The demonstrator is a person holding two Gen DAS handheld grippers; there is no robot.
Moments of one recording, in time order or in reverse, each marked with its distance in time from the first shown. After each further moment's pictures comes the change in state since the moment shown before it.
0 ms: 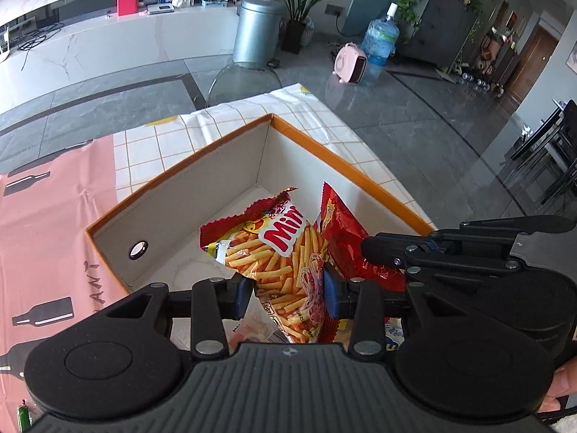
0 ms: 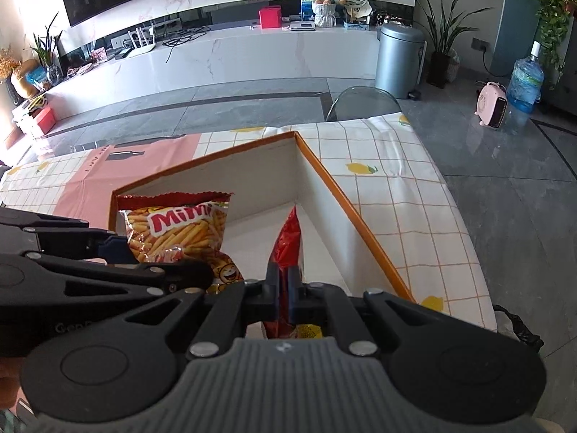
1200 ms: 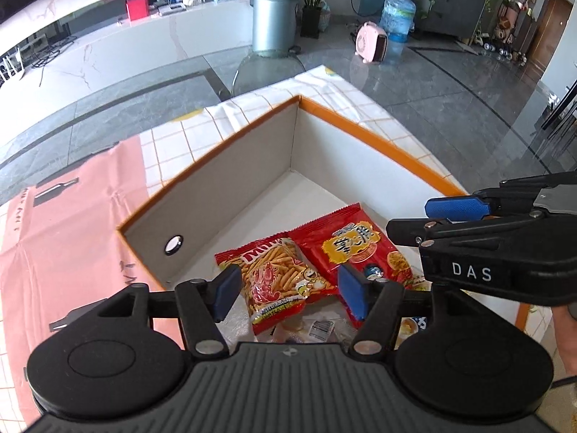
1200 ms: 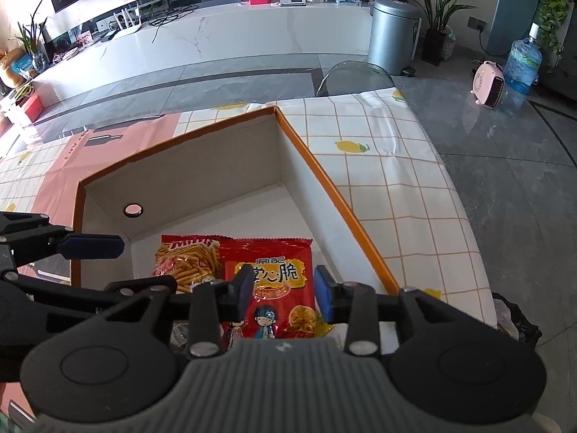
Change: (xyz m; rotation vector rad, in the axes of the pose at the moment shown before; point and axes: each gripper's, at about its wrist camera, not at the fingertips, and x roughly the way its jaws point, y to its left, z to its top) left arm -0.014 -0.006 -0.005 0.072 0.034 0.132; right arm 0.015 -0.003 0.009 0.019 0.066 -0.034
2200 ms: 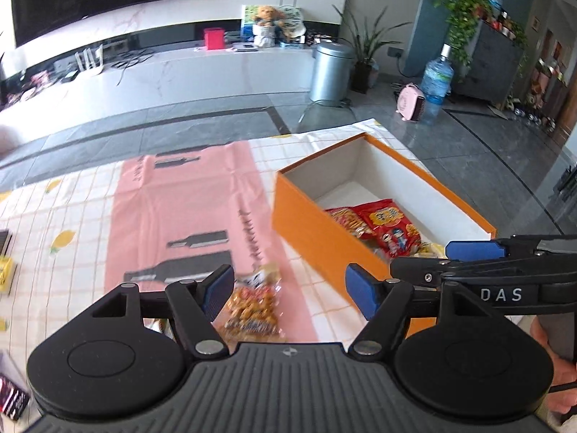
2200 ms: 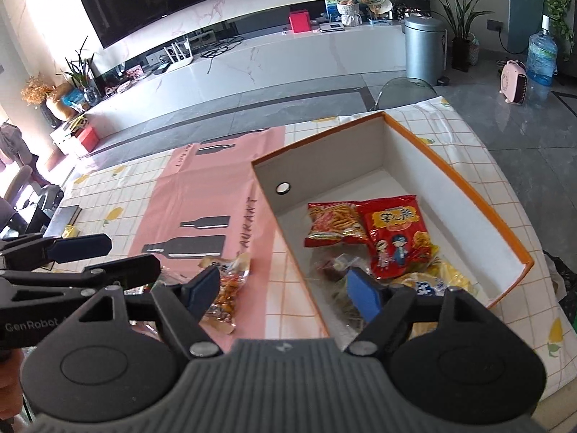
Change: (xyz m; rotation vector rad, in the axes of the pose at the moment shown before) left arm -0.161 0.057 -0.105 -0.172 -0.162 0.099; right arm -0.134 0.113 -0.085 0.068 -0.098 0.200
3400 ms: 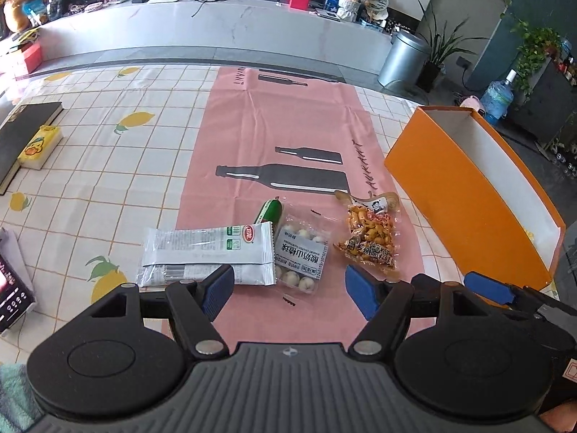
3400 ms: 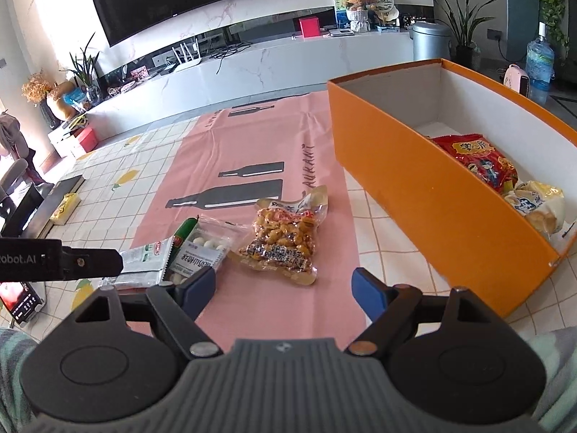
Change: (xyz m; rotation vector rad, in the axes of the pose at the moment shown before) left arm 0.024 0.126 -0.093 -0.225 0.072 0.045; right arm 0.092 0.090 -0.107 -0.023 -0.058 -0.051
